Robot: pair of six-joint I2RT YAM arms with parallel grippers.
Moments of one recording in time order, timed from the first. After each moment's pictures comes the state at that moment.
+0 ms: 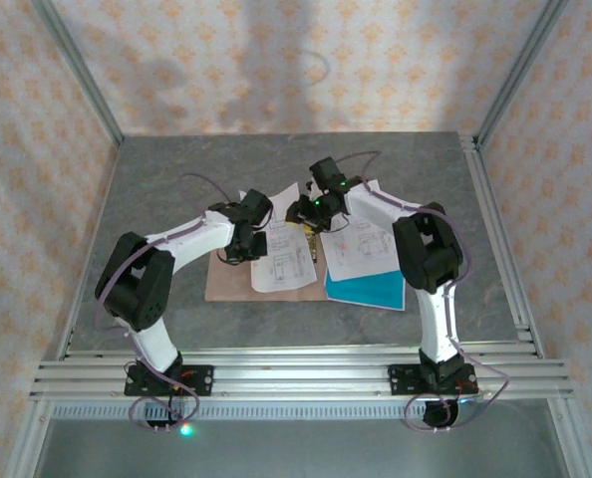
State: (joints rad) left arm -0.46 1.74 1.15 -0.75 -0.07 -0.64; right arm 0.52 2.09 1.57 -0.55 -0.51 0.73
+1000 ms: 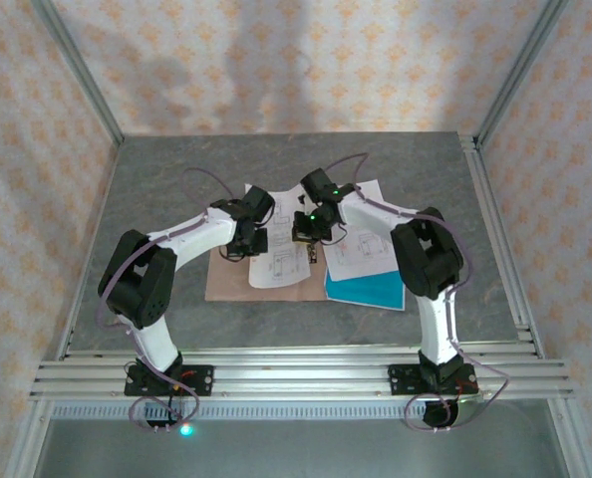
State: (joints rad) left arm -0.46 1.76 1.19 -0.75 -0.12 -0.59; right arm 0.59 2.03 1.50 -0.65 -0.38 0.56
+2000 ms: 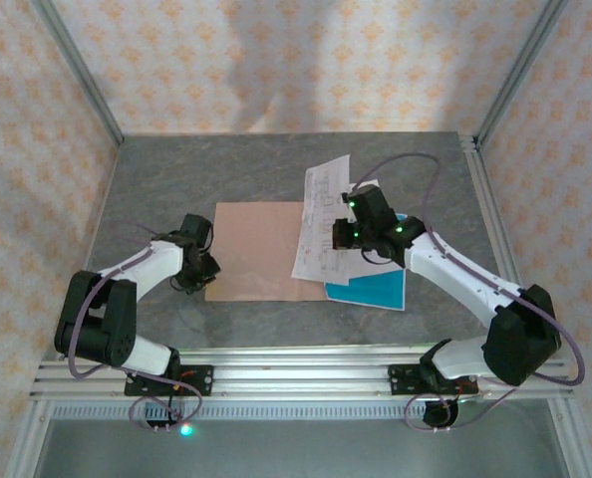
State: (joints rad) left arm -0.15 1.45 0.73 -0.67 0.00 -0.83; right arm 0.60 1.35 1.03 -0.53 -0.05 0.48
